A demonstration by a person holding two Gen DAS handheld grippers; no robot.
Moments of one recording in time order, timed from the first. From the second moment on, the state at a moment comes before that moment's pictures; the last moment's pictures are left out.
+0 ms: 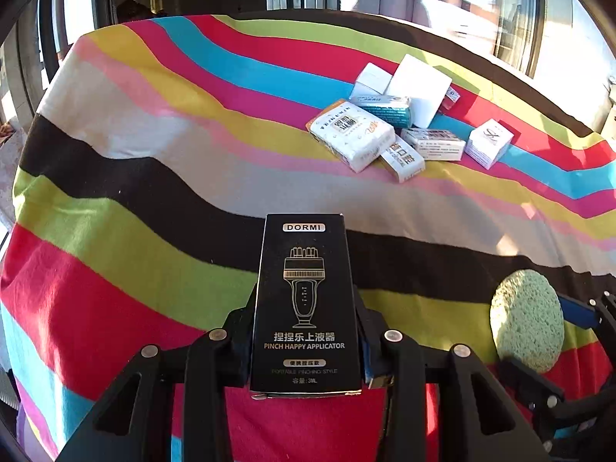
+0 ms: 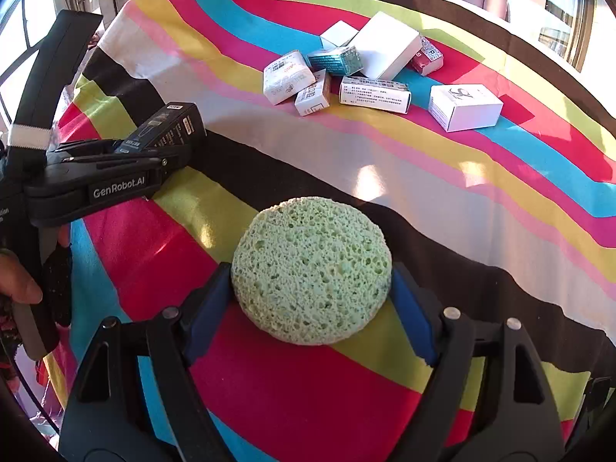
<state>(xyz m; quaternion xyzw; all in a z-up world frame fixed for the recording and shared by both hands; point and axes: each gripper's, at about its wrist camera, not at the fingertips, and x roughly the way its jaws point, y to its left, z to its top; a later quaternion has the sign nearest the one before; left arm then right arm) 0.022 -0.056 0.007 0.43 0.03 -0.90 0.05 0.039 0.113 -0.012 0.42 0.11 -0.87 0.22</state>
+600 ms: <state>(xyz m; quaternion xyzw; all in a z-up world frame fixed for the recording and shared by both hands) 0.119 -0.045 0.007 0.42 0.01 -0.91 0.05 0.093 0.131 0.000 0.42 0.08 -0.88 0.22</state>
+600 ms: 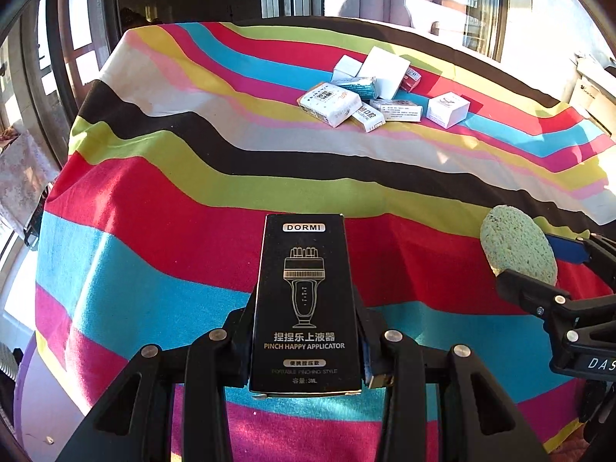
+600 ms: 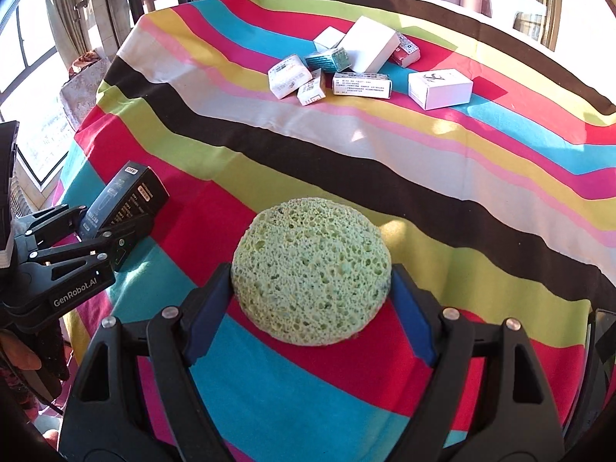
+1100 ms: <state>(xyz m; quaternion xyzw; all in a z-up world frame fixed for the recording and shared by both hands) 0.152 -0.050 0.015 0.40 0.01 -0.91 0.04 0.117 0.113 0.010 0.41 0.09 -0.87 0.24</state>
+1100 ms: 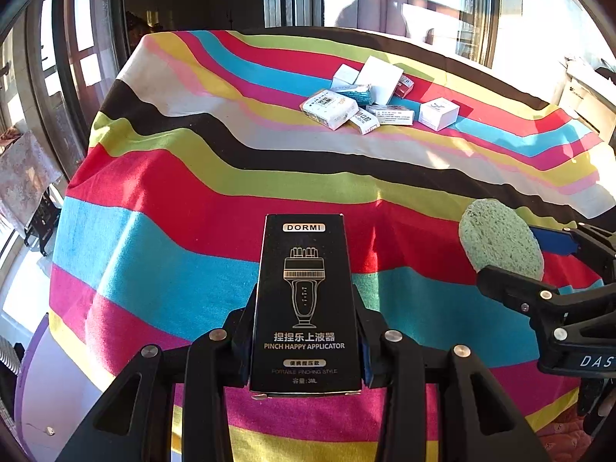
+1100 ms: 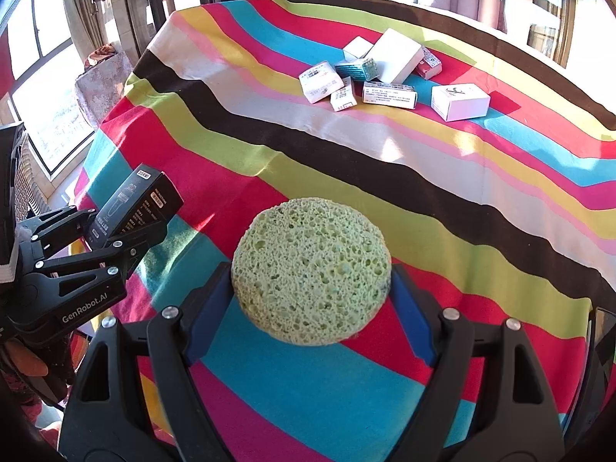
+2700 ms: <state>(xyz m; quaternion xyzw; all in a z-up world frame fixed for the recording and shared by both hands) 0.335 -0.218 -0.002 0.42 0.12 -0.87 0.24 0.276 -0.066 0.017 0.35 0.30 -0.73 0.50</state>
